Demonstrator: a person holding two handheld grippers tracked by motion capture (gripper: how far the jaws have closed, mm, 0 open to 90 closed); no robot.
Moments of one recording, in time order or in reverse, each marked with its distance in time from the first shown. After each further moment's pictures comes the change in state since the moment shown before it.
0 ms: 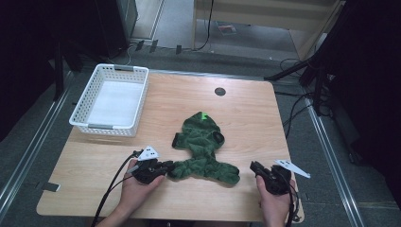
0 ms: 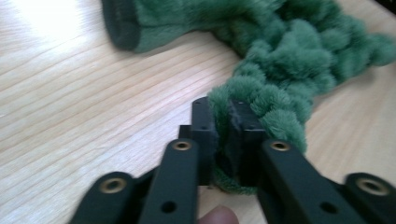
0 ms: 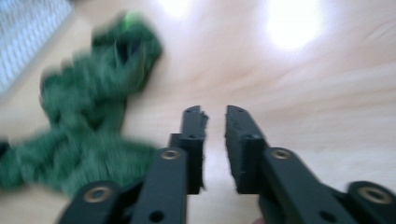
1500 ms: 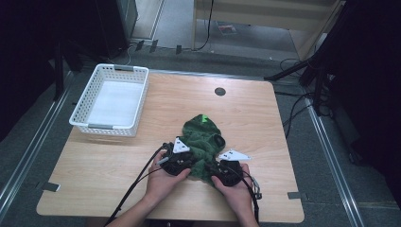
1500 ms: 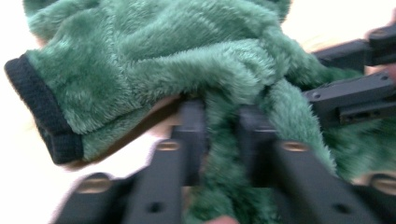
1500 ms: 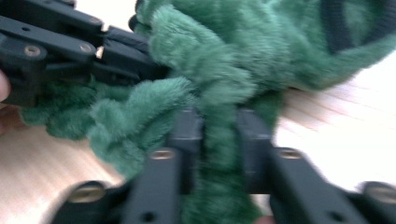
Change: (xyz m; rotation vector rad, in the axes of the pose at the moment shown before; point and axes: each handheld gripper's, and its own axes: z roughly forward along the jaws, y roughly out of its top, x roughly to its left) left arm -0.038 0.042 0.062 0.102 0.159 0.076; right arm 0.093 -0.020 0.083 0.225 0.226 -0.381
